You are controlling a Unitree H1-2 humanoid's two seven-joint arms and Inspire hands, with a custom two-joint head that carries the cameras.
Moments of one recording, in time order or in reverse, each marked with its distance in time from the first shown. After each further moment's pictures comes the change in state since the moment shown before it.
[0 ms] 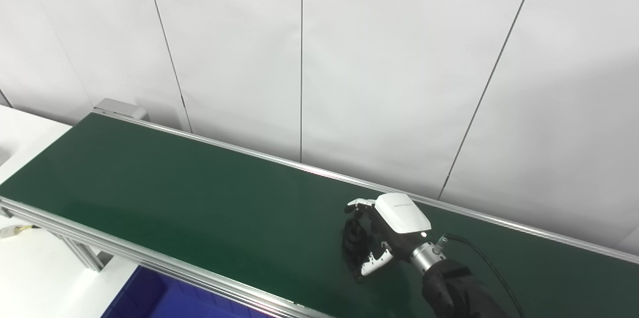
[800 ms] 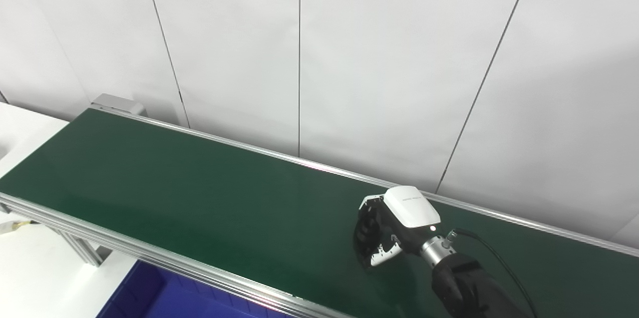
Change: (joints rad) left arm 0.018 -0.006 0.018 -0.015 0.013 0.002 -0.030; right arm -0.011 -0.047 0.044 -0.008 0.018 -0.004 -0.026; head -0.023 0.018
